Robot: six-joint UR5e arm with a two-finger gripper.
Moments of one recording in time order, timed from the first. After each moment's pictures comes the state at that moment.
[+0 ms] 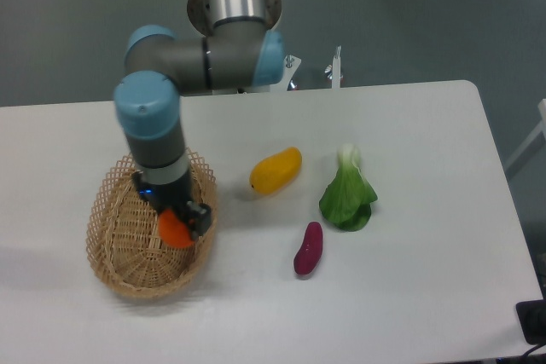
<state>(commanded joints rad) 2.00 -1.92 -1.77 -0.86 1.56 0.64</state>
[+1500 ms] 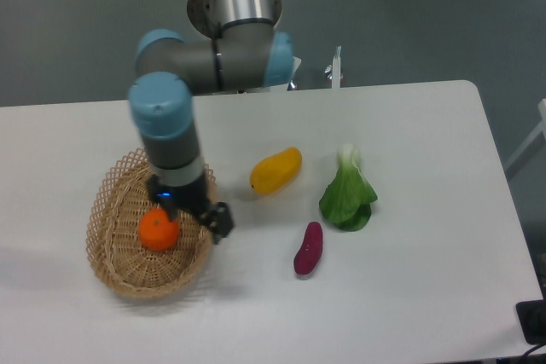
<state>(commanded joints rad) 2.23 -1.90 -1.71 -0.88 1.58 0.74</state>
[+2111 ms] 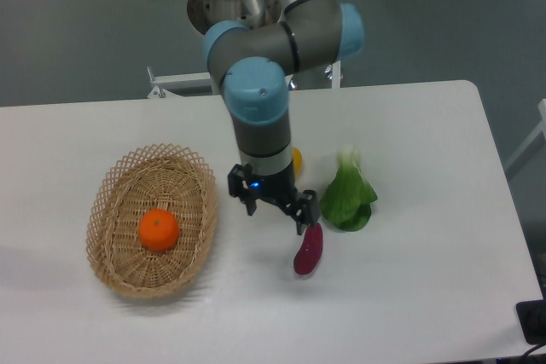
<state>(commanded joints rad) 2.35 -1.87 -1.70 -0.93 1.57 0.95</state>
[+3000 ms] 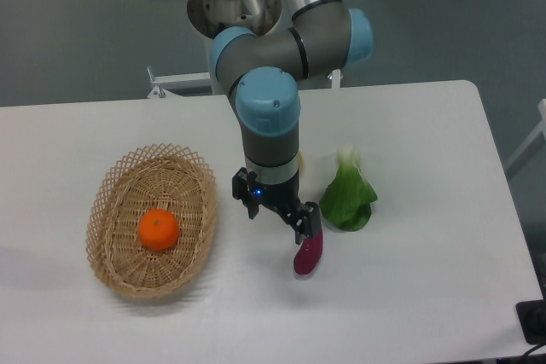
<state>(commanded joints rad) 2.32 -1.93 -1.64 -0.95 1.54 0.95</state>
